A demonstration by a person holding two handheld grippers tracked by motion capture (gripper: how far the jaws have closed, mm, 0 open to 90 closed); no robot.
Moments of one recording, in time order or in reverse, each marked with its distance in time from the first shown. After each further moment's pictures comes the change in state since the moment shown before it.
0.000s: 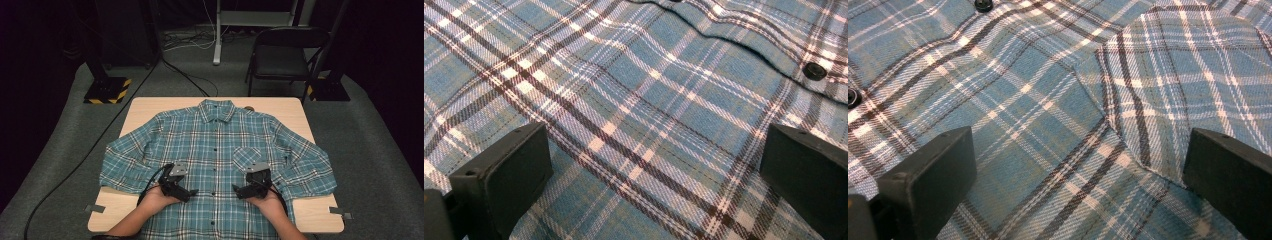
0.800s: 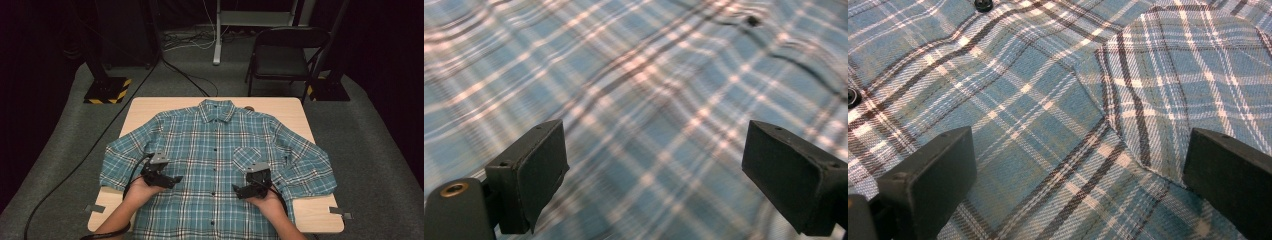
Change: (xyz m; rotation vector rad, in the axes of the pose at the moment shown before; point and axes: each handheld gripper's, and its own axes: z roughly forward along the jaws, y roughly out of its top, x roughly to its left) left arm 0.048 -0.007 -0.048 -0.021 0.089 -0.131; right arm 0.000 0.000 0.000 0.001 0.001 0.001
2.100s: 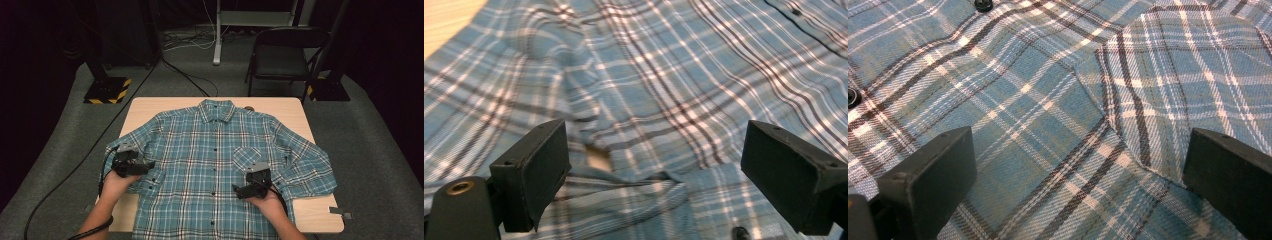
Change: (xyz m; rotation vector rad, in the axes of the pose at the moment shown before) left arm 0.065 -0.024 -0.050 -0.060 0.176 -0.238; right arm 0.000 0.000 0.000 0.000 0.000 0.000
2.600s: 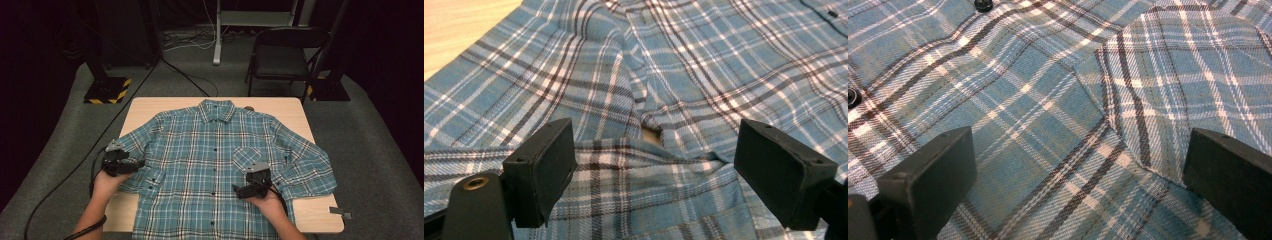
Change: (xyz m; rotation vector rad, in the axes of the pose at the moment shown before) left arm 0.025 -0.010 -0.010 0.009 0.034 -0.045; right arm 0.000 0.000 0.000 0.000 0.000 0.000
